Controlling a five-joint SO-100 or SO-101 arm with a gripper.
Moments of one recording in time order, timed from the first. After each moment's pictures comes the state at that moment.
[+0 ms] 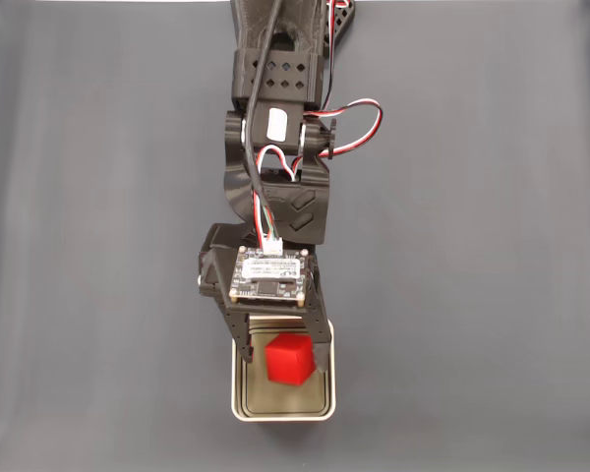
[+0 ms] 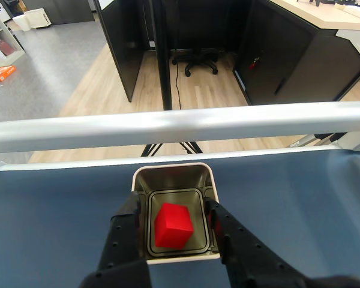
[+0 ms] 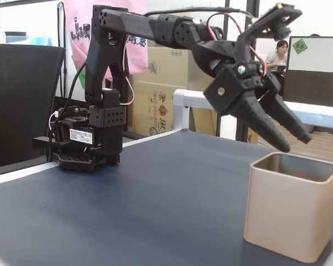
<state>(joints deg) 3.7 83.5 89.4 26.5 -86.0</state>
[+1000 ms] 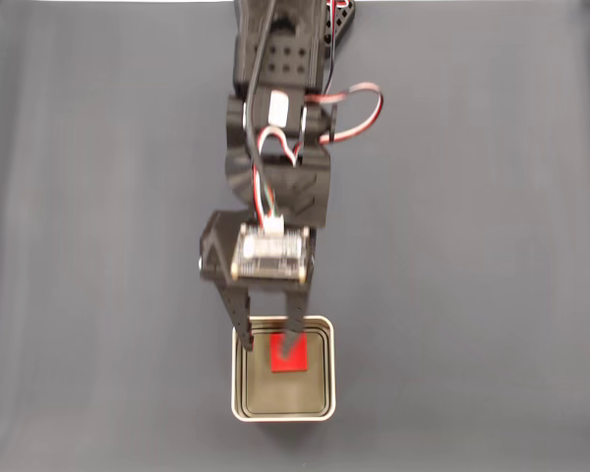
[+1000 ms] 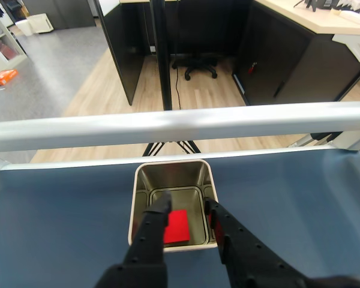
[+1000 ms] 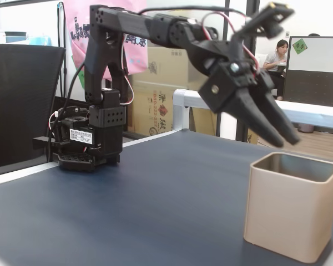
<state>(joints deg) 3.8 91.1 97.5 23.0 -85.9</state>
